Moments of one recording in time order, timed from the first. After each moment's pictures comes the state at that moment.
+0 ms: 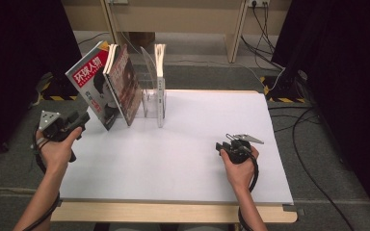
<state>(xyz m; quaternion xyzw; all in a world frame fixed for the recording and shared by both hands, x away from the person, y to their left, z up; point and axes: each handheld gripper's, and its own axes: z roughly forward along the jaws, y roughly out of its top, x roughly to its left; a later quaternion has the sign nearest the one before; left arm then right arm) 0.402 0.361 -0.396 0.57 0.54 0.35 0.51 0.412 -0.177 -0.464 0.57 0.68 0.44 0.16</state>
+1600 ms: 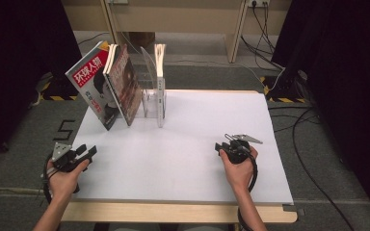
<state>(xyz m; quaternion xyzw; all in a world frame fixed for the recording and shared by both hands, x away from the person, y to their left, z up) 0.359 0.359 -0.486 0.61 0.57 0.30 0.46 0.414 -0.175 -0.467 0.57 0.68 0.43 0.15</state>
